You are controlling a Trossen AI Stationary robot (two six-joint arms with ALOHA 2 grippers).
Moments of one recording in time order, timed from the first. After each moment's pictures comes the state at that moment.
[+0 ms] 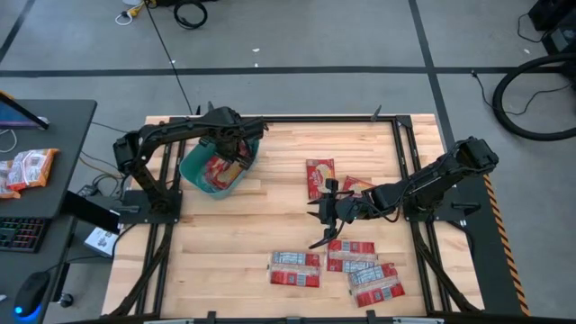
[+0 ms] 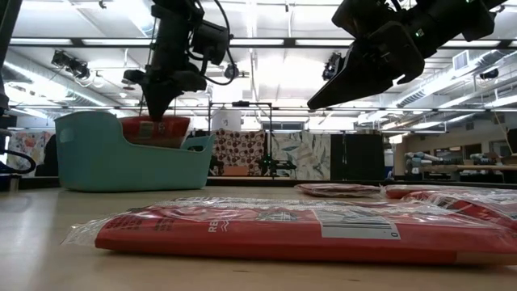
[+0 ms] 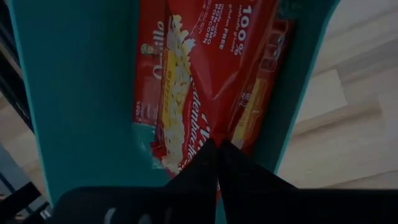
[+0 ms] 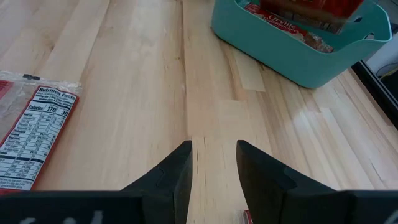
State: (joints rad) left arm 0.42 1.69 1.42 -1.38 -0.17 -0.67; right arm 0.29 1.47 0.70 0.17 0.44 0.01
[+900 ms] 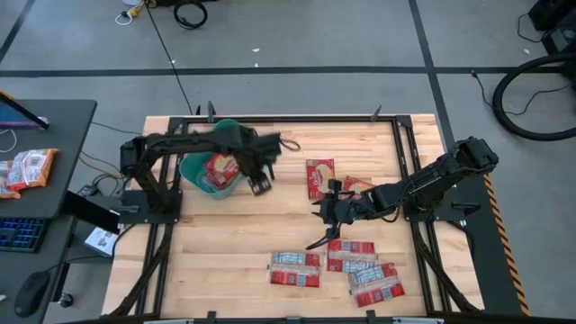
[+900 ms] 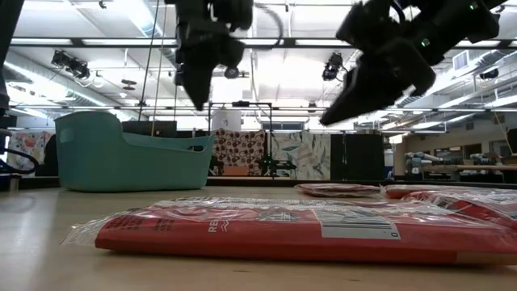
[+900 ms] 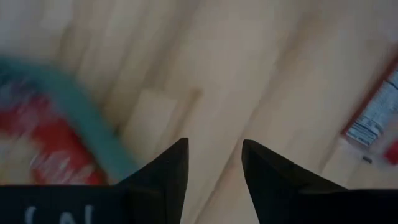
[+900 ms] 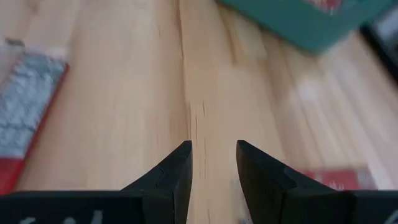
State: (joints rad) left arm 0.20 1.73 1.51 -1.13 0.07 -0.24; right arm 0.29 1.47 0.70 0.04 0.45 0.08
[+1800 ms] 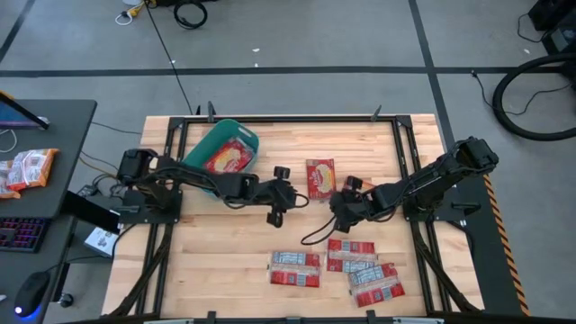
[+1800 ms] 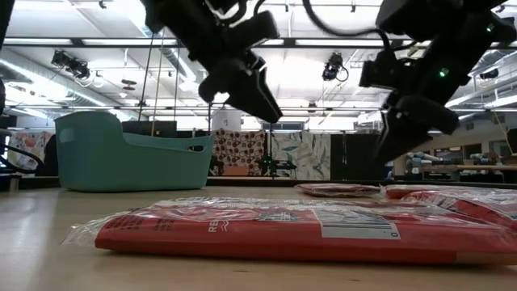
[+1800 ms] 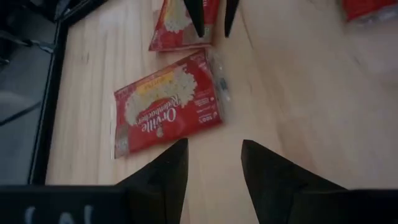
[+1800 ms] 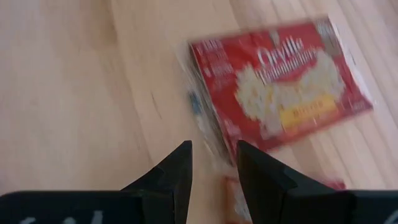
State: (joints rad) left arm -0.09 1.74 1.11 -0.10 -0.31 0.37; right arm 0.28 1.47 0.70 -0.40 0.53 0.46
